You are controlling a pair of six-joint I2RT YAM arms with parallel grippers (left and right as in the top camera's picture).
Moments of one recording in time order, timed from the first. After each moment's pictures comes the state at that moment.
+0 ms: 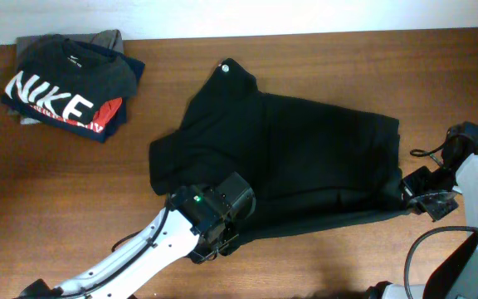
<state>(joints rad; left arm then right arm) -0.81 1.41 0.99 -1.14 0.03 -1.35 -0.47 1.55 1.08 -1.18 -0.05 0.60</state>
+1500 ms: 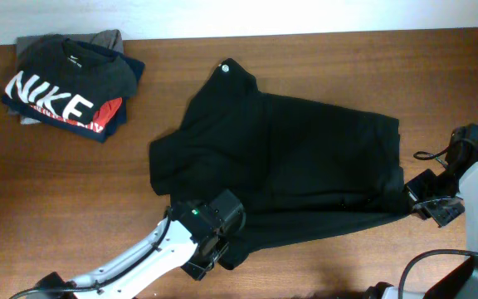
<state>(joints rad) -0.79 1.41 0.78 -0.99 0.07 -1.64 -0.47 1.46 1.08 -1.24 -0.01 0.58</state>
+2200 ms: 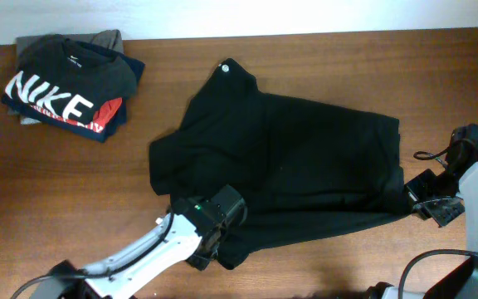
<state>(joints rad) -0.77 1.47 0.78 -0.90 -0.03 -1.74 -0.47 1.46 1.08 -1.24 -0.01 0.57</state>
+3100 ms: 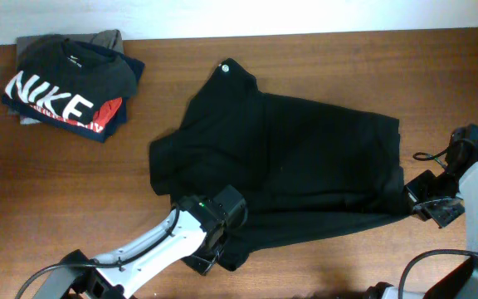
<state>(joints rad) -0.77 1.52 0.78 -0.91 0.08 -1.70 -0.47 1.46 1.08 -1.25 -0.01 0.56</state>
